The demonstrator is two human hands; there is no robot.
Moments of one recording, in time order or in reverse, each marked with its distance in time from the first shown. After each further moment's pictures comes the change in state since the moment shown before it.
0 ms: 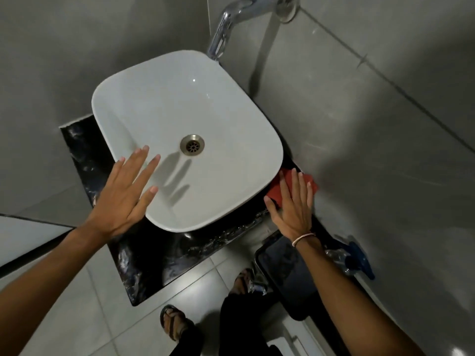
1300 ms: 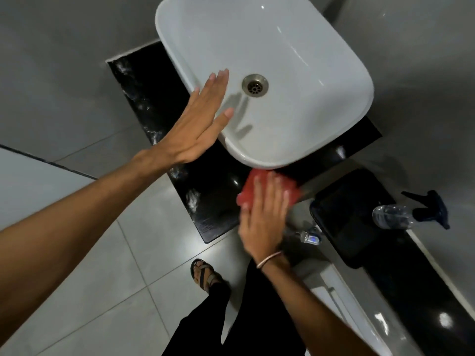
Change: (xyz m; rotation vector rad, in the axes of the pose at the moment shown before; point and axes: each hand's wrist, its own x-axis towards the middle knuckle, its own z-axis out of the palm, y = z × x) left_hand -0.010 -0.023 -0.017 -0.439 -0.098 0.009; right_hand -0.161 -0.227 0.050 0.103 -0.027 0.028
